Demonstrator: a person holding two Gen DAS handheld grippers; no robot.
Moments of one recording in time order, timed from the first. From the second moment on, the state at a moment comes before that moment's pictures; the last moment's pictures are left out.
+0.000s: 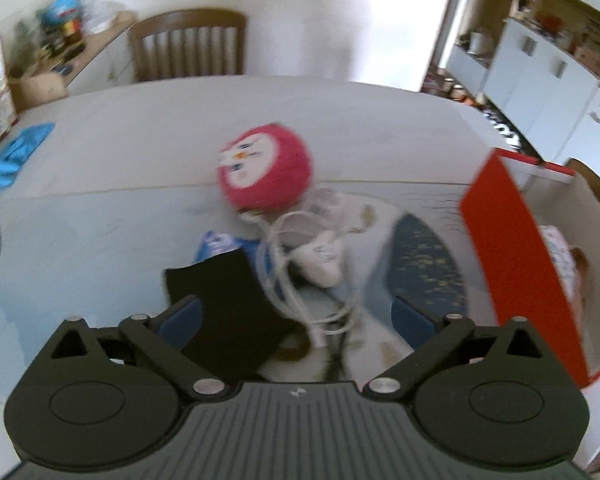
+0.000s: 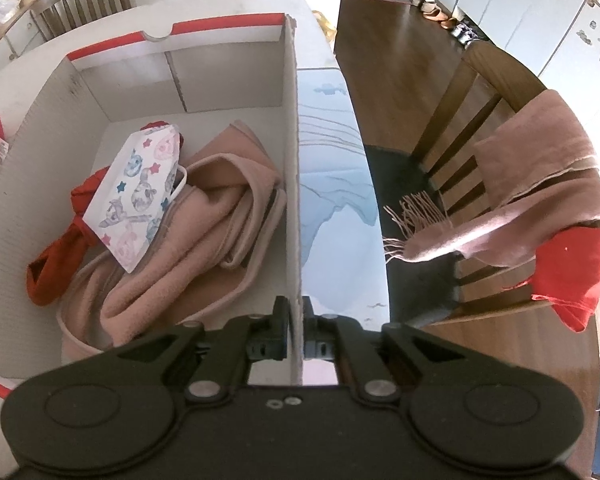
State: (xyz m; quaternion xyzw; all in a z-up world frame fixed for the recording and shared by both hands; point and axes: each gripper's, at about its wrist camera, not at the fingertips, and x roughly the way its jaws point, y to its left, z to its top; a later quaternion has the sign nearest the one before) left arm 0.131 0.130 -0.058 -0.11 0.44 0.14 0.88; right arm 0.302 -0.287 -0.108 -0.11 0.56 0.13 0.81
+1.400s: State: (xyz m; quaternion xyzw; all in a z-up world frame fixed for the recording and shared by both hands) left arm 0.168 0.205 -0.130 -0.11 0.49 0.12 0.86; right arm 0.299 -0.274 -0.112 -0.14 0.56 0.10 0.81
